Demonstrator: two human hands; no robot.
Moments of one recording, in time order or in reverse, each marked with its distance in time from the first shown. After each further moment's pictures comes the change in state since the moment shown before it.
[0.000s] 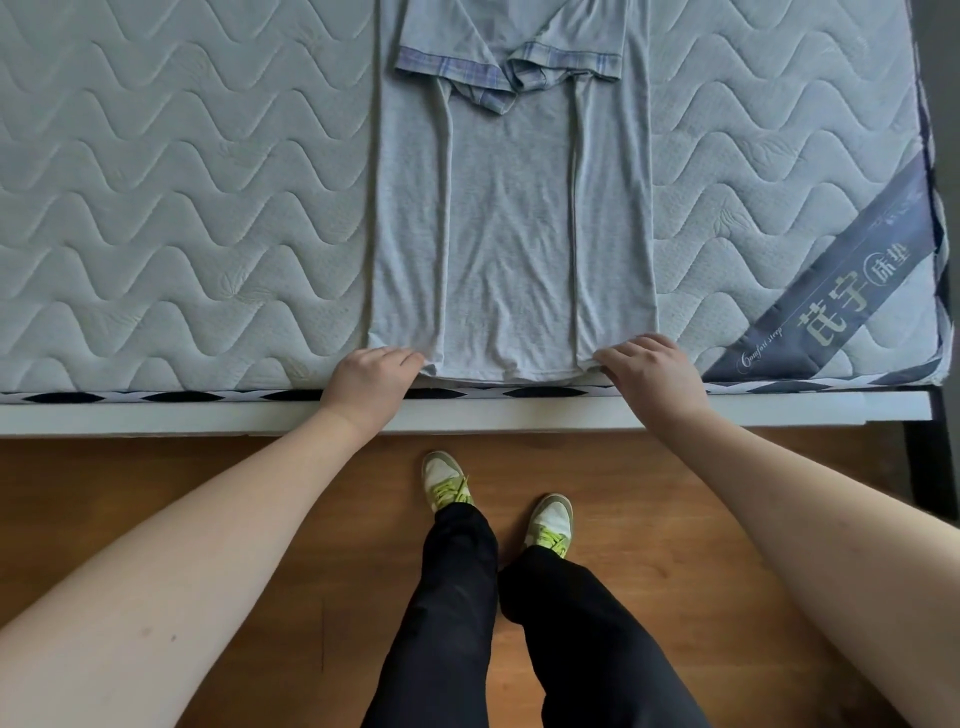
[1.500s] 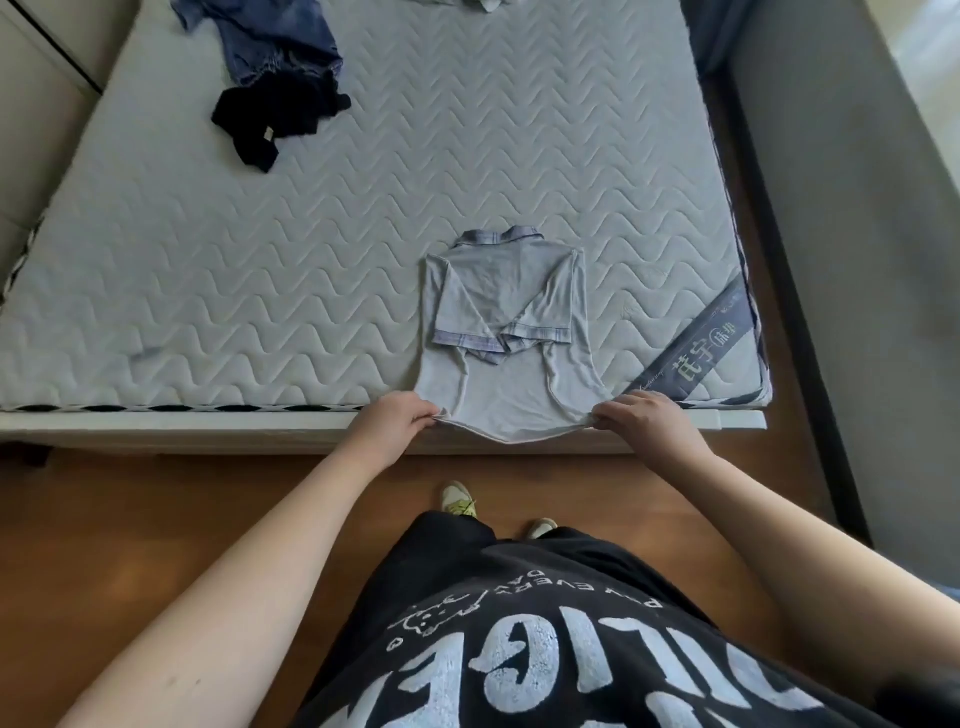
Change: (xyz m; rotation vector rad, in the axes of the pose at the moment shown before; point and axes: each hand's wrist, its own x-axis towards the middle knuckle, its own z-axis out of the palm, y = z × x) left_hand -0.093 0.108 -0.254 -0.416 -0.218 -0.364; right_hand -0.109 -0.067 -0.275 0.223 0.032 -0.060
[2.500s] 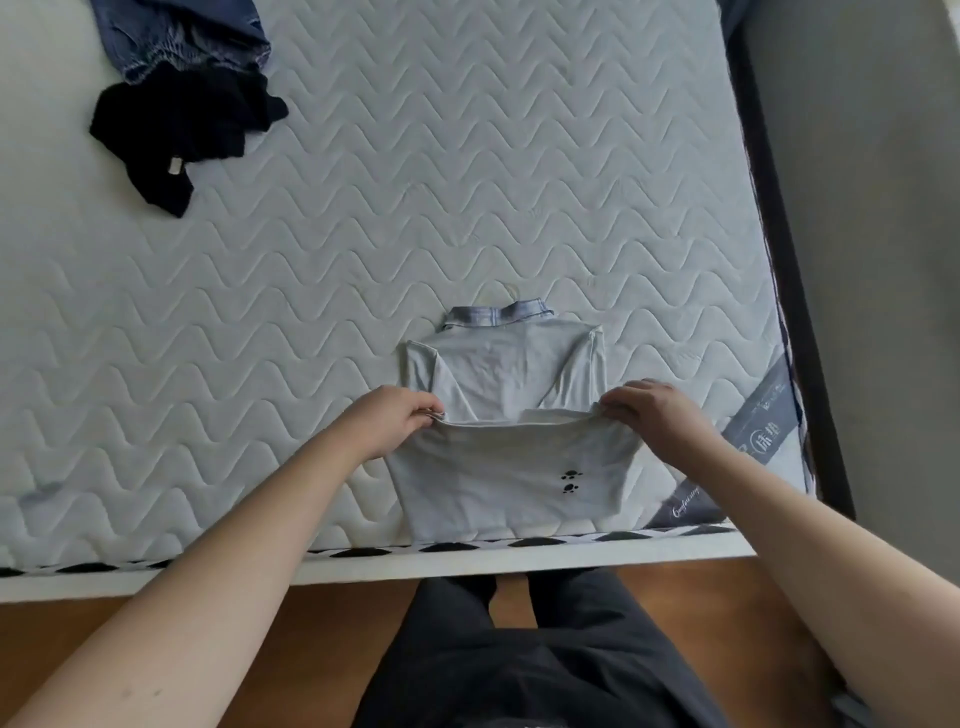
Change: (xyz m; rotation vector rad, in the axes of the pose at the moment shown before) left_hand 0.307 -0.079 -0.092 -0.051 -0.318 0.004; right_hand 0.266 0.134 0.010 0.175 -0.184 0.283
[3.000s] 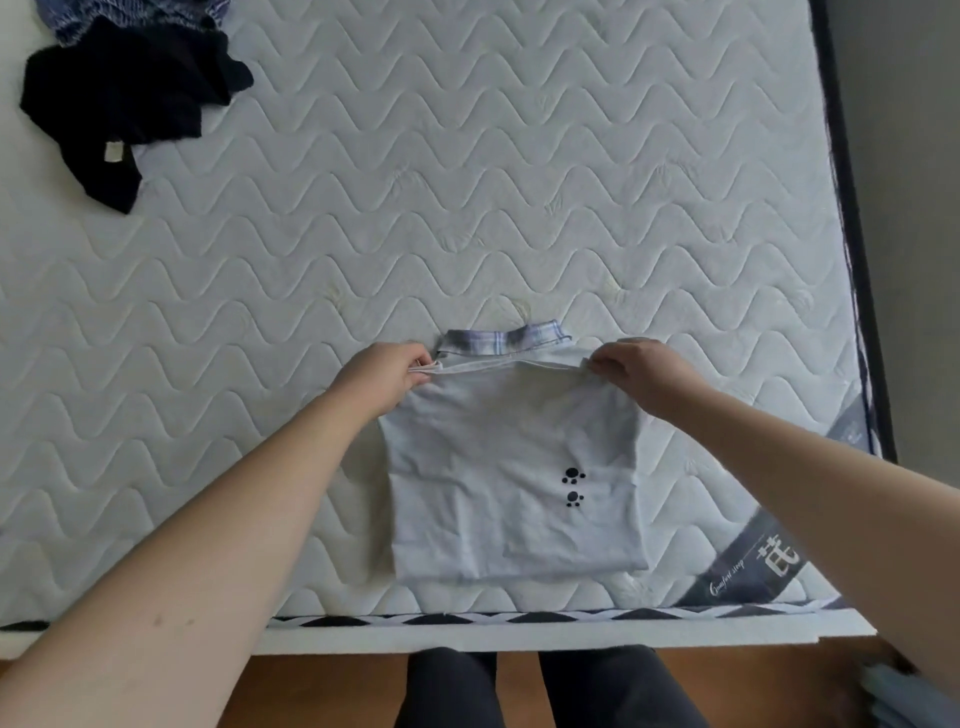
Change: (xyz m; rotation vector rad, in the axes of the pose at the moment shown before) left_hand 0.157 -0.036 -0.023 0.048 0.104 -0.148; right_hand 0.164 0.079 0.039 0.030 -0.184 0.130
